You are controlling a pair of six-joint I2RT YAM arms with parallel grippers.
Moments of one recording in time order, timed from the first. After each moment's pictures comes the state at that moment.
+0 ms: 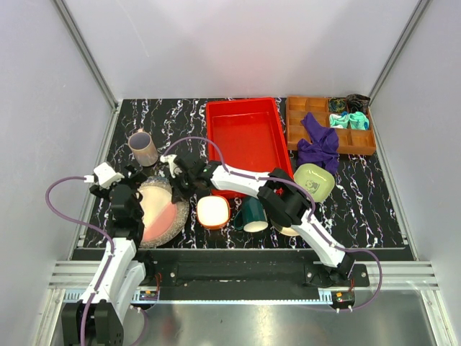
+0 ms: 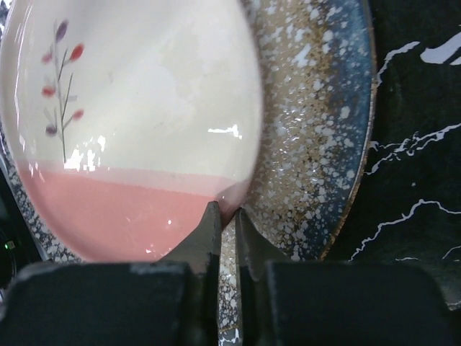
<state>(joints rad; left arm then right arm) 0.02 0.67 0.23 0.39 -0.52 -0.29 1.01 2.43 1.96 -0.33 -0.35 0.27</state>
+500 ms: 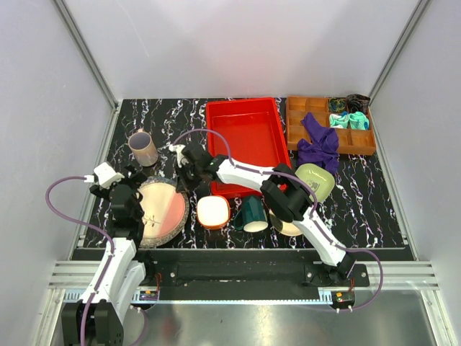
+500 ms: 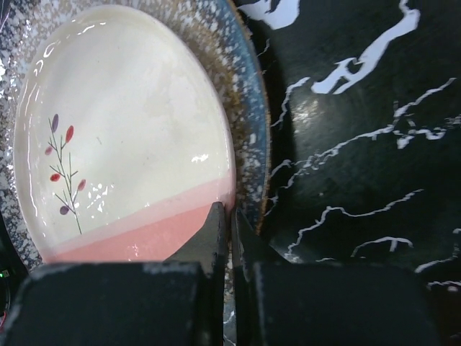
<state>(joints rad) 0.02 0.68 0.23 0.39 -0.52 -0.29 0.94 2.43 1.94 -0.25 -0.33 0.31</state>
